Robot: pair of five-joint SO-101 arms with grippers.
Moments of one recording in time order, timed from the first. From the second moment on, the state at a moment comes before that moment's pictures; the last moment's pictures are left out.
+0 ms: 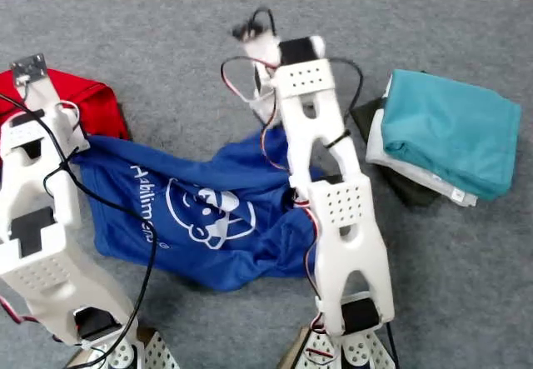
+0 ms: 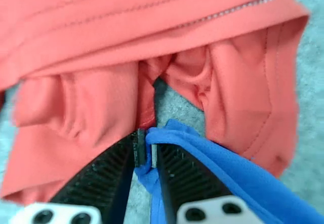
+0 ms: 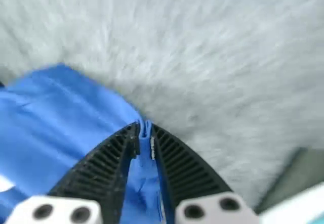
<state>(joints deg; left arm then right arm) -27.3 16.0 9.6 45.6 -10.2 -18.1 53.4 -67.5 101.0 14.1</state>
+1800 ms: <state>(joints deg) -26.5 -50.7 -27.7 100.3 -14.5 -3.3 -15.3 -94.5 73.8 26.2</state>
